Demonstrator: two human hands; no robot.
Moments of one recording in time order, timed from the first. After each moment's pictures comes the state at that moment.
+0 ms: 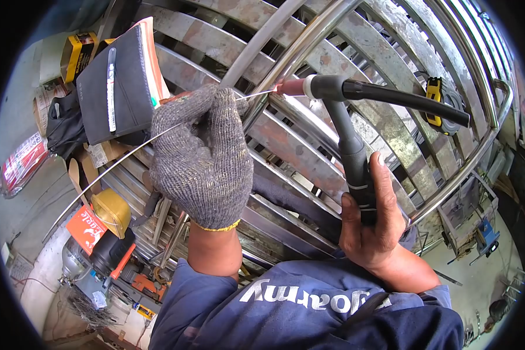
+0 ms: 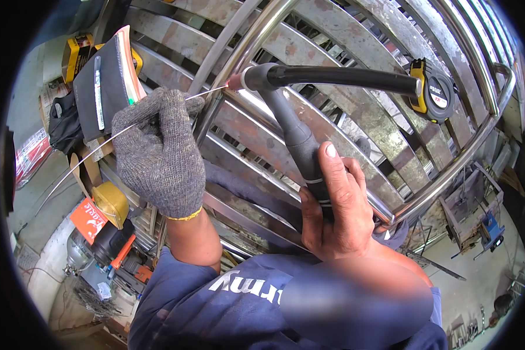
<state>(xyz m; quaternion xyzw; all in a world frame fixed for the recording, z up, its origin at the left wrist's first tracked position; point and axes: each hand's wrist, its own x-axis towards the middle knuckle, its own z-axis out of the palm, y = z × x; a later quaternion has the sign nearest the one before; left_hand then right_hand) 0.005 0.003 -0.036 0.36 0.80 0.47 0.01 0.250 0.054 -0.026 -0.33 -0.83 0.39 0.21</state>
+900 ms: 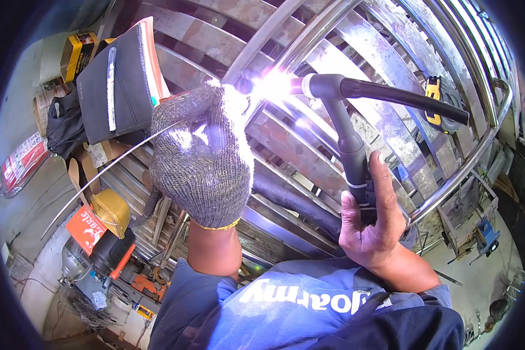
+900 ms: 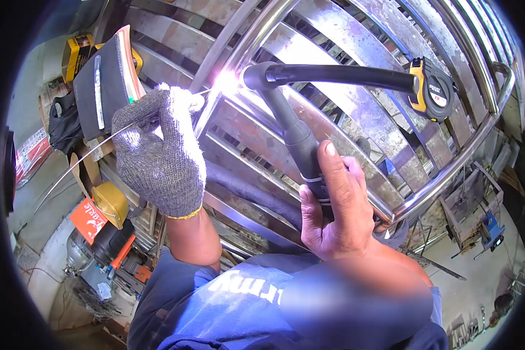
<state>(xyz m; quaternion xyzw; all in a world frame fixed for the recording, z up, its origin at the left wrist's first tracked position) 0.008 0.006 -0.035 0.34 0.82 0.46 0.00 0.252 0.050 -0.030 -0.34 -0.84 0.37 0.22</state>
